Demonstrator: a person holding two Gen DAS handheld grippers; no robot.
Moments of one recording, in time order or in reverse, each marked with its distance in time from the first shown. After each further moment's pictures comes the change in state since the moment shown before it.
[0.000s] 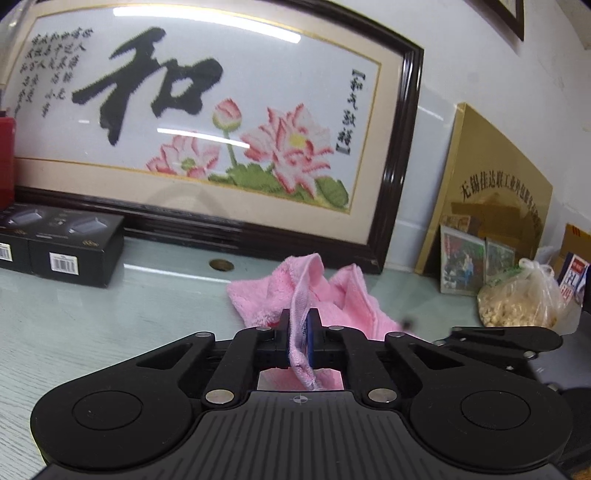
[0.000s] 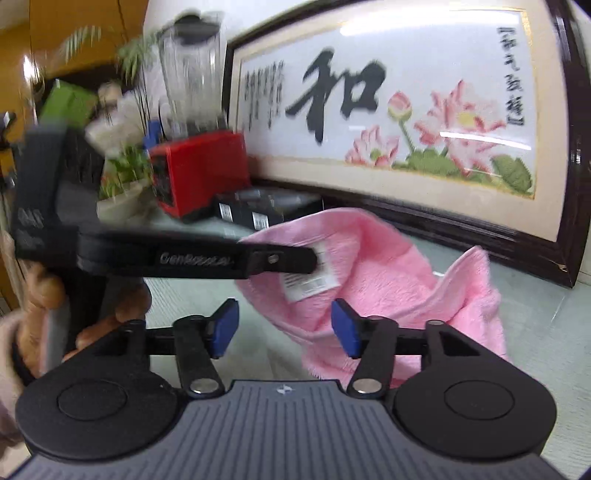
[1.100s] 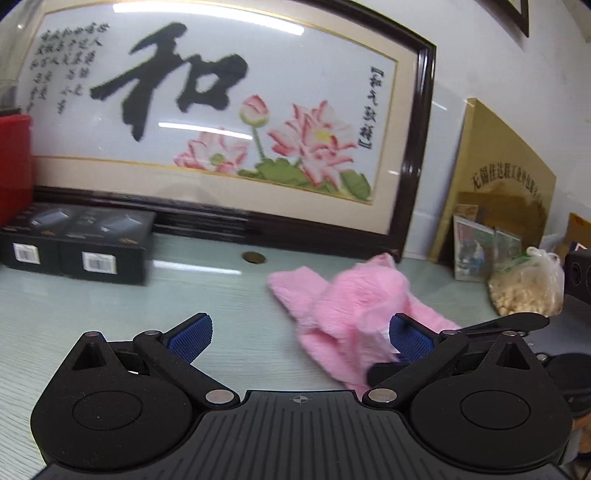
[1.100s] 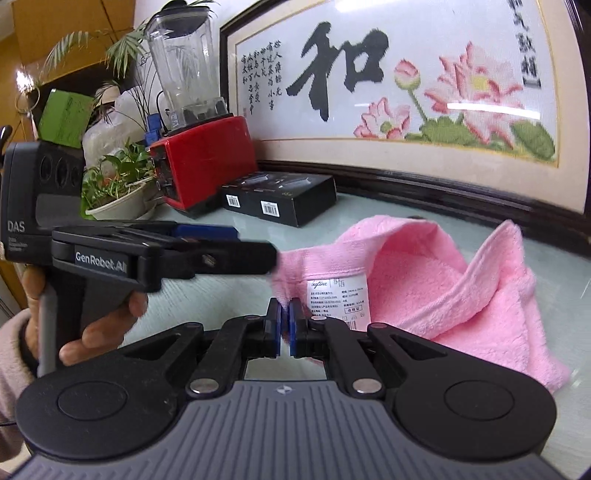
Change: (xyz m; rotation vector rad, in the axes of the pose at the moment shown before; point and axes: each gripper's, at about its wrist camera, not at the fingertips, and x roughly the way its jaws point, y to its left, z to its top) left arm 0.004 0.021 0.002 0.038 0.107 0.018; right arm 0.044 0.020 -0.007 -0.019 0.128 -0.011
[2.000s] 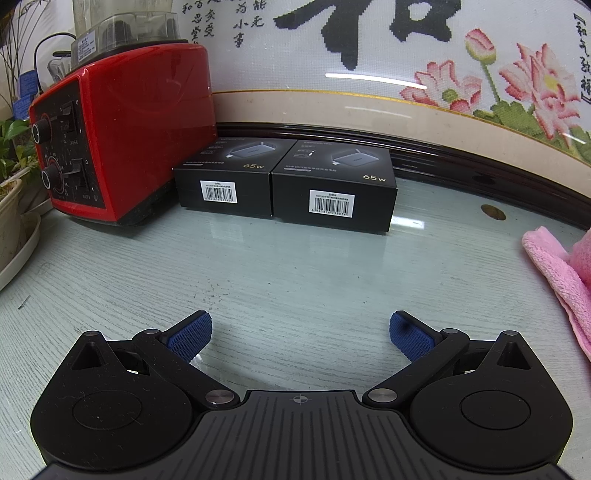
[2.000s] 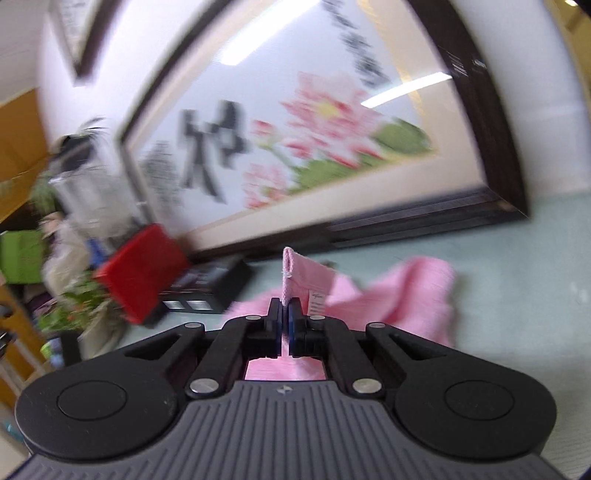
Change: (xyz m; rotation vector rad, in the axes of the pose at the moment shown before) left arm 0.007 0.107 -0.006 -0.088 0.147 0.603; right arm -0.040 -0.091 0.024 0.352 -0.197 0.031
